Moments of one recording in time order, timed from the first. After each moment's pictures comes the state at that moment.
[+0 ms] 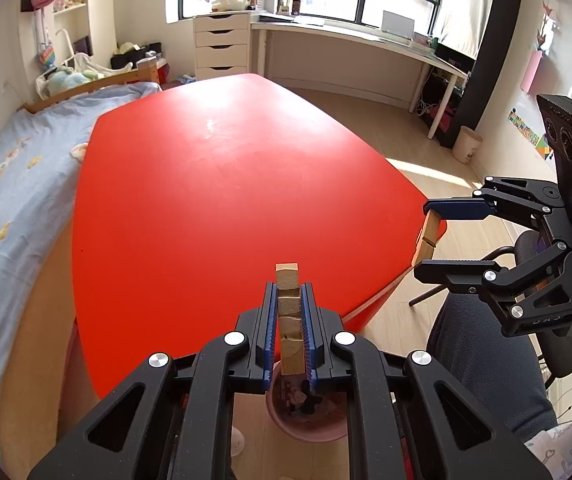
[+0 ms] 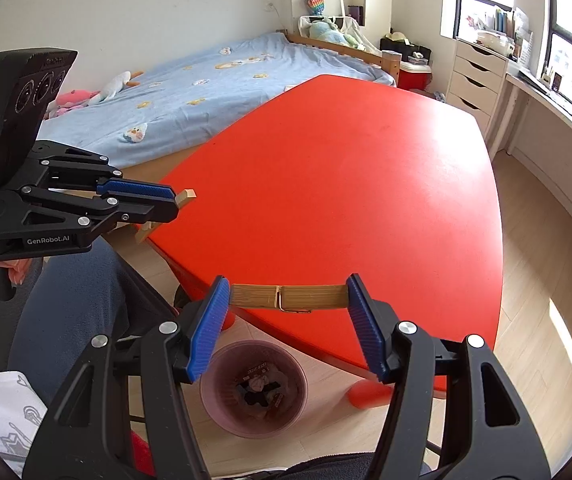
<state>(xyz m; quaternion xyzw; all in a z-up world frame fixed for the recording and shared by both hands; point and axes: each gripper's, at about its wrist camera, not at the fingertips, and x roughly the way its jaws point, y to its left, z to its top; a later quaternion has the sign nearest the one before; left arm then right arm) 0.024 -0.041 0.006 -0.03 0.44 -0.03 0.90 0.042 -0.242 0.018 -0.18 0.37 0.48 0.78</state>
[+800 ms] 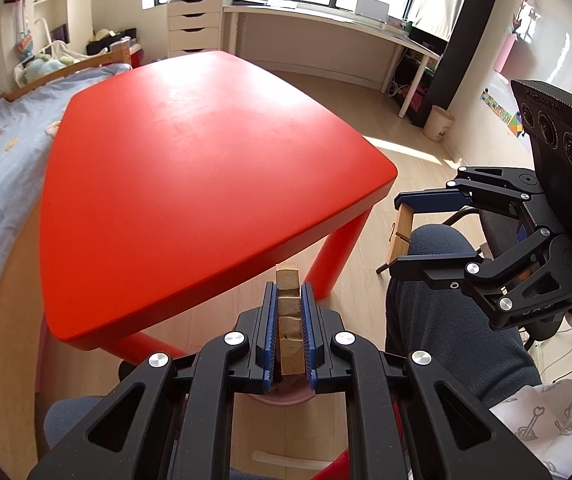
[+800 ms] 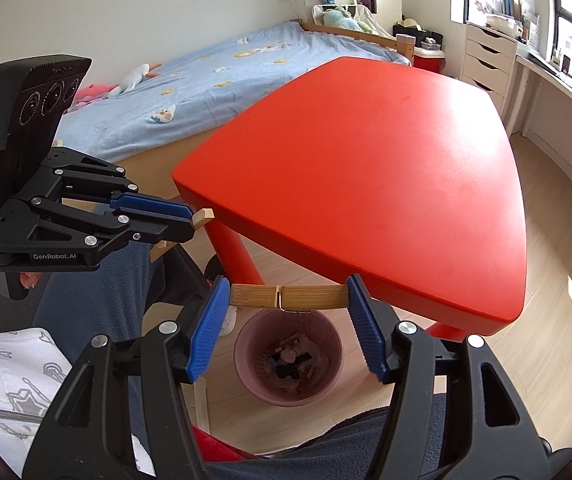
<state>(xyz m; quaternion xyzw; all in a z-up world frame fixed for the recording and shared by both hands) -0.018 -0.072 -0.016 -0.04 0.46 -0.08 0.88 -0.008 -0.275 -0.001 -0.17 0.40 0.50 0.75</state>
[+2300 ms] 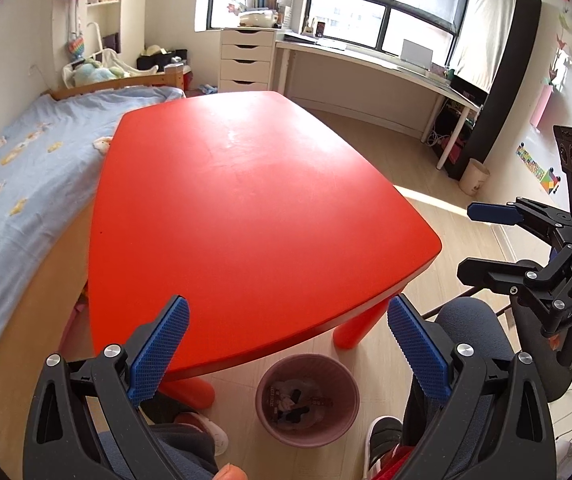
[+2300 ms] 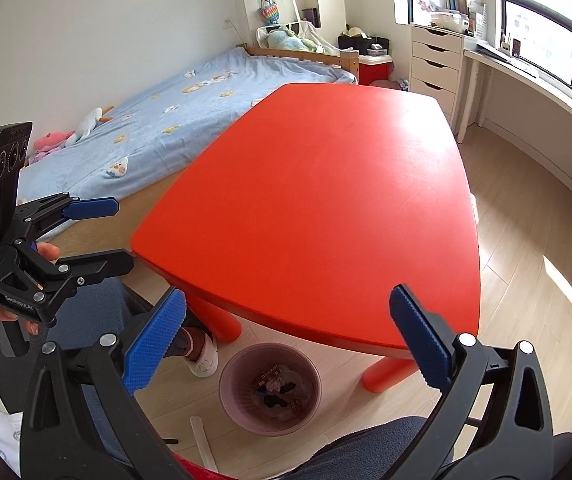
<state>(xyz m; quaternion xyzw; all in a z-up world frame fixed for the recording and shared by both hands) -0.002 -0.026 0.016 -0.07 0.40 0.01 0.91 0.042 -0.269 0.043 -0.12 0.39 0.42 0.81</state>
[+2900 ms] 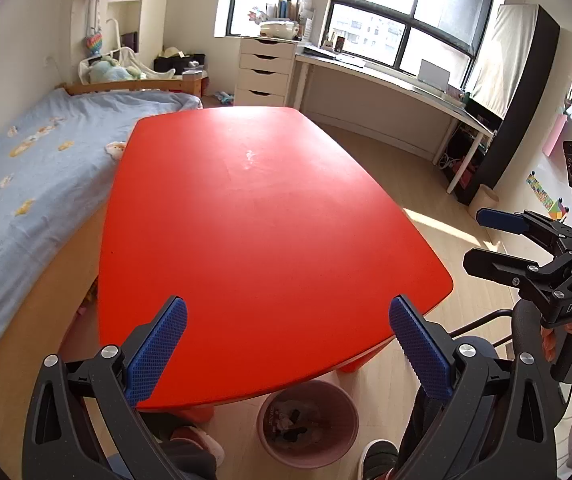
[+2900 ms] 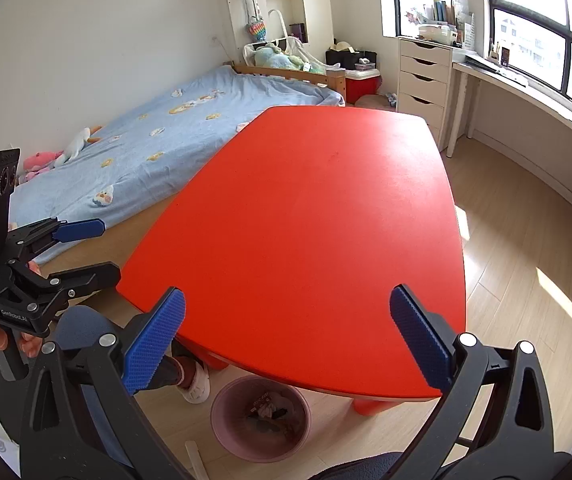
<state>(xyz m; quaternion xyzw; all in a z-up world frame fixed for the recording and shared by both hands) 0.019 -0.002 0.027 -0.10 0.38 0.02 0.92 0.079 -0.256 0.059 -0.10 0.37 0.41 0.82</state>
